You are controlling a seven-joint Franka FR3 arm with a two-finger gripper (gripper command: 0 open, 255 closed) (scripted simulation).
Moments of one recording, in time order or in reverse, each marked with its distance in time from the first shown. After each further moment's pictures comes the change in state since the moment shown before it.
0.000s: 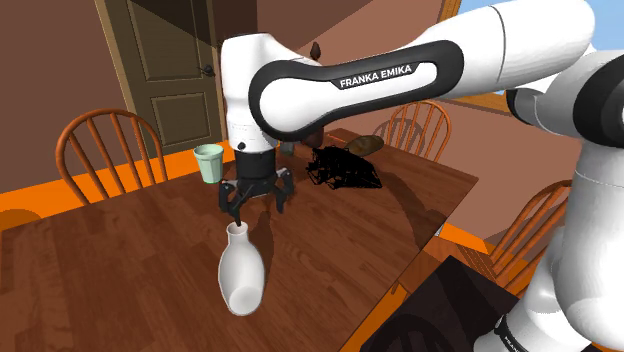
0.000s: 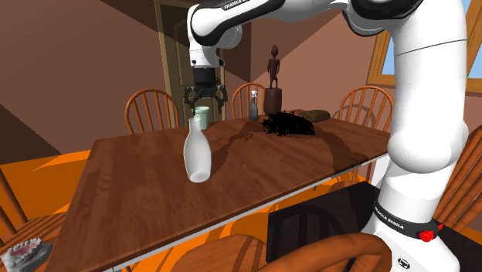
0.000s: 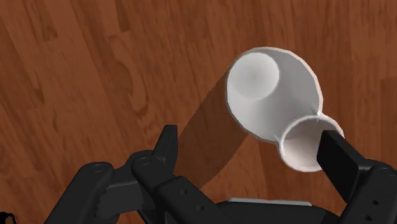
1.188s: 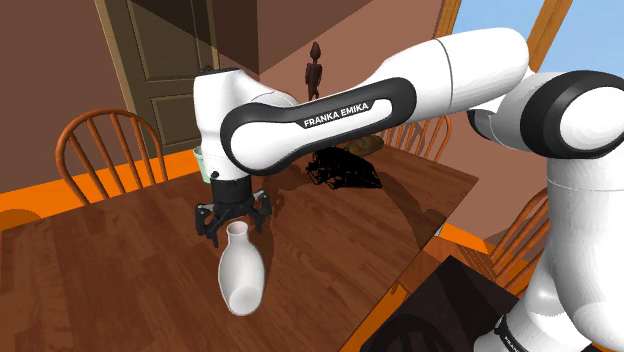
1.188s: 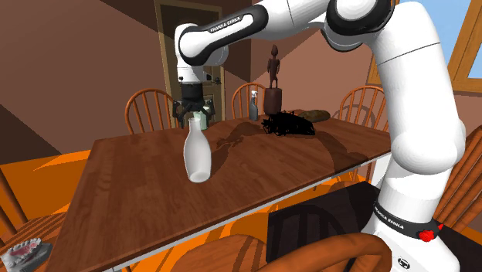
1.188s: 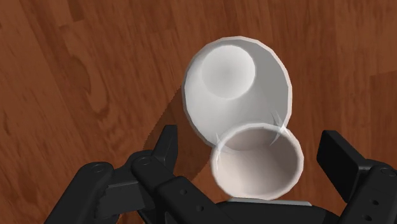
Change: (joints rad) arm 0.068 0.174 -0.006 0.104 -0.072 0.063 0.066
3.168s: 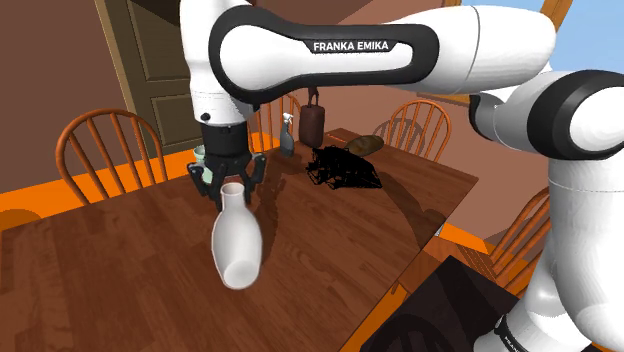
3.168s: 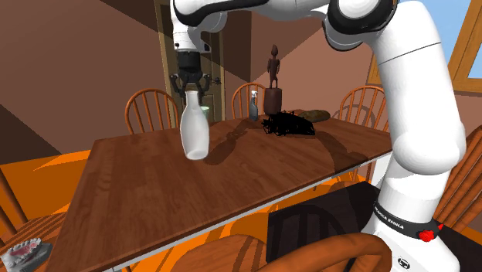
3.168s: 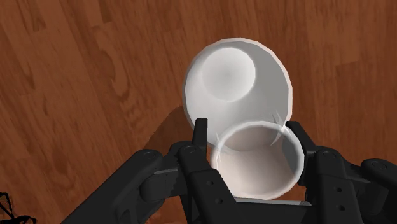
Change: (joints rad) arm 0.025 -0.006 0.010 0.252 0.007 -0.255 -0.004
